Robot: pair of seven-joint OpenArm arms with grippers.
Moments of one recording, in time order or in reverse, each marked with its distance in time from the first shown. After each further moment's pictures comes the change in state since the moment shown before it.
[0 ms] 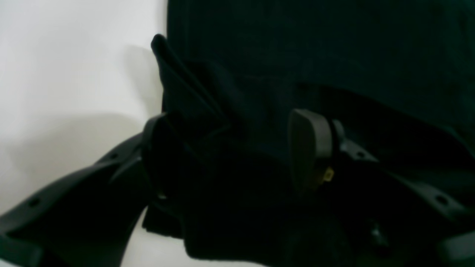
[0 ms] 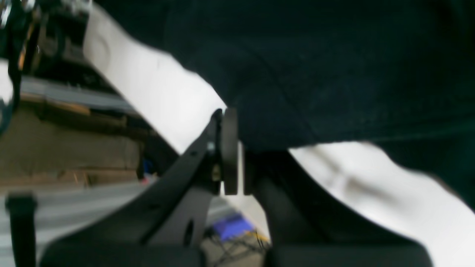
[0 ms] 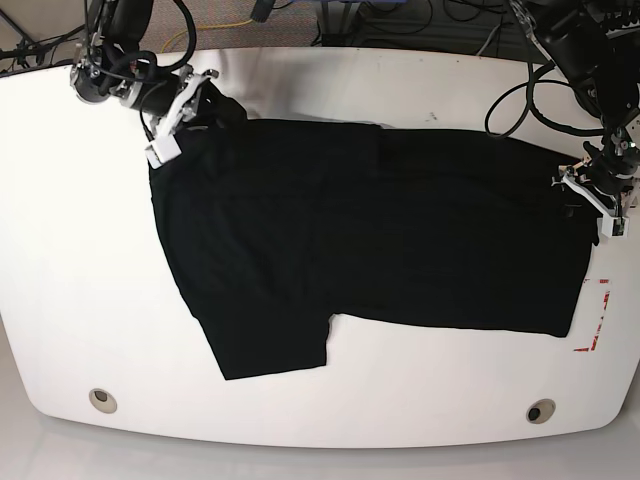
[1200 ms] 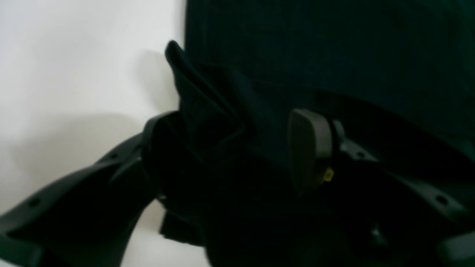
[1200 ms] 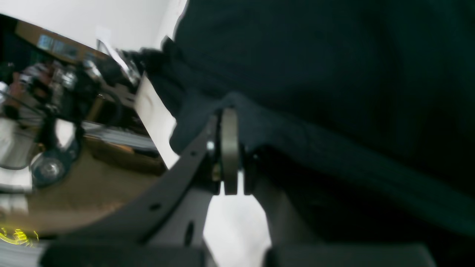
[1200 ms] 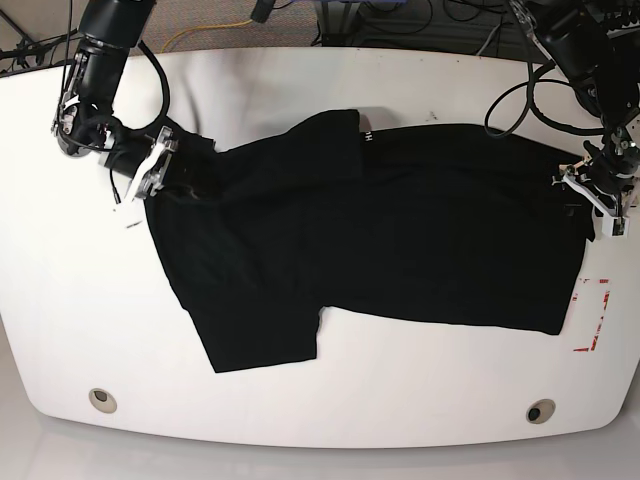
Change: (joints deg) left arm 0.1 -0.2 0.1 0.0 0.2 0.2 0.0; right arm 18.3 4.4 0.4 -18.2 13.4 0.0 -0.9
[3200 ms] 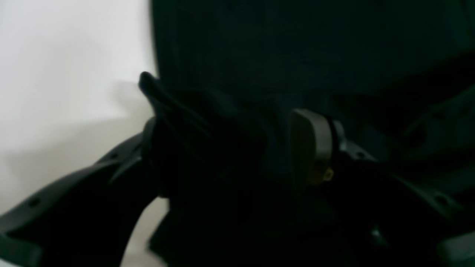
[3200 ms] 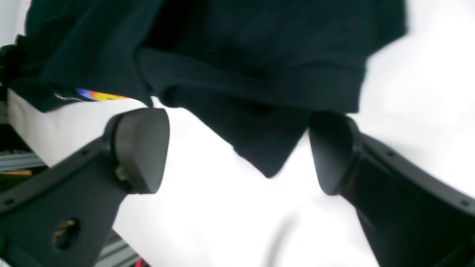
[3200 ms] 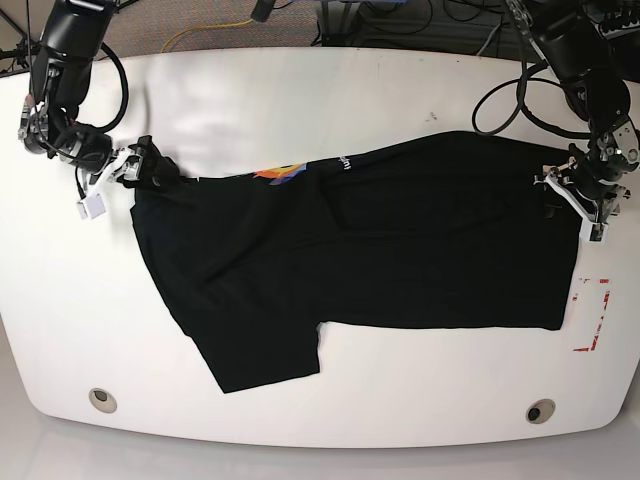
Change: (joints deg) left arm 0.2 0.4 6.2 0.0 0.0 0.1 0.0; right arm -0.2 9.8 -0.1 -11.3 -21.4 -0.2 12.6
